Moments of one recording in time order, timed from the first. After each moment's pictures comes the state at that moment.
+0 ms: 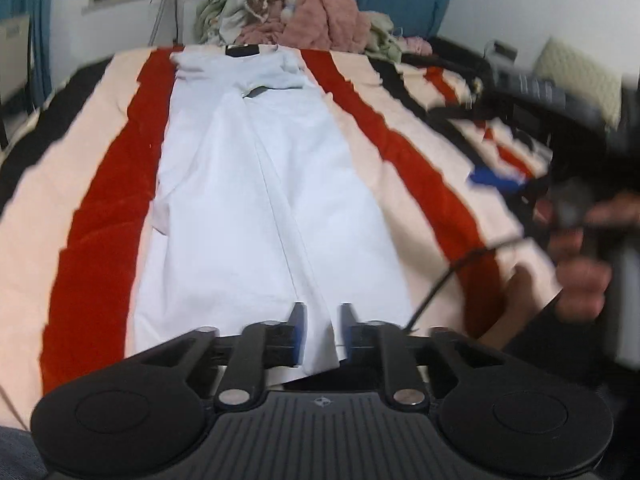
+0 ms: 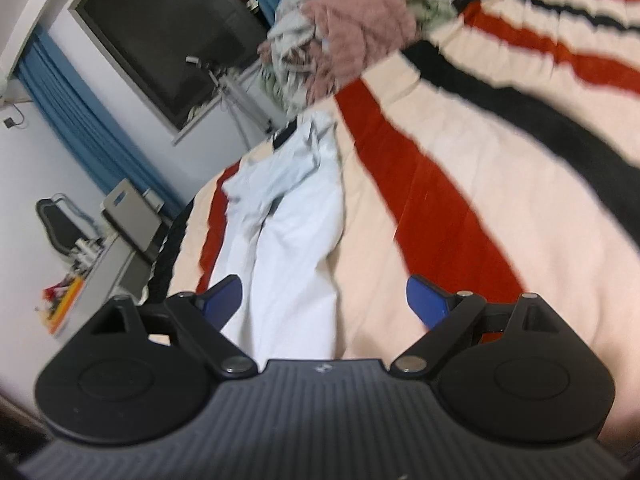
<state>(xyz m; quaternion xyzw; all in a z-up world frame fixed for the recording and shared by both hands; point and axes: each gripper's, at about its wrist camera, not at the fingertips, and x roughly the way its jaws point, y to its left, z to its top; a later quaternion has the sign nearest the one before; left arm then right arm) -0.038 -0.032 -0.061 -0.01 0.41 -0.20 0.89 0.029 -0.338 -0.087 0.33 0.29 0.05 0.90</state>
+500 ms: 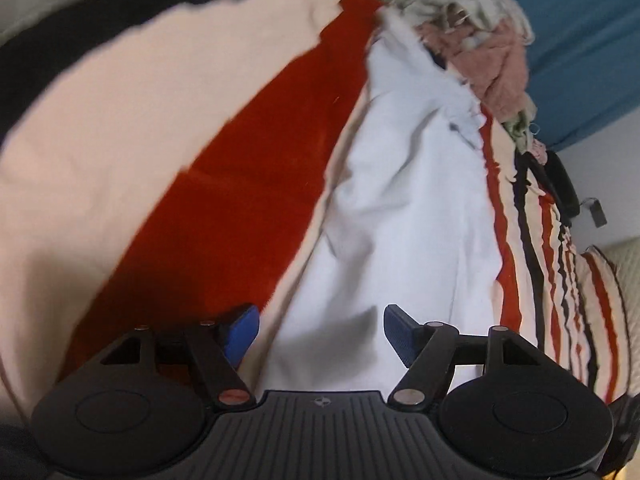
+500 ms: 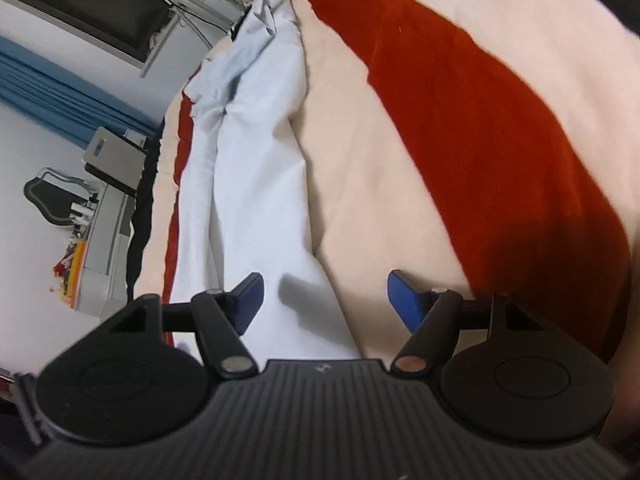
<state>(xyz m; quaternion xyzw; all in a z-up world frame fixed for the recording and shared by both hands) 0.077 0.091 -0.101 -0.29 0.49 -0.06 0.82 0.051 -0.316 -0.155 0.39 0.43 0.07 0.81</state>
